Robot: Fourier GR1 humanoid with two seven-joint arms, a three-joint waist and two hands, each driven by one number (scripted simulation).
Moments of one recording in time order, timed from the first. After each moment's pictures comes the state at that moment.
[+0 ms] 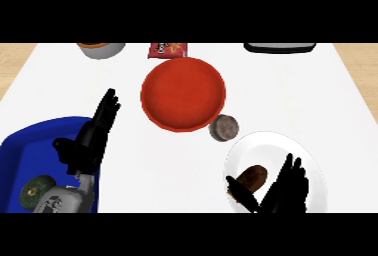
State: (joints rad) left arm -0.14 0.19 -0.18 -1.54 0.09 0.20 0.06; right arm 0.18 0.00 0.49 -1.60 1.44 -0.50 1.17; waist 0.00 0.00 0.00
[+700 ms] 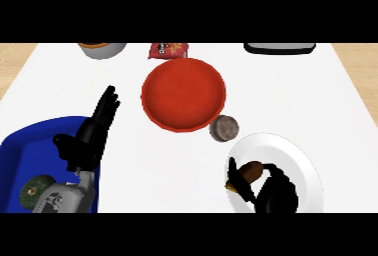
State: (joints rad) left arm -0.15 0.18 -0.16 -1.53 0.07 0.18 0.07; right arm 0.11 0.00 0.44 -1.44 1.34 -0.50 1.12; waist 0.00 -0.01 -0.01
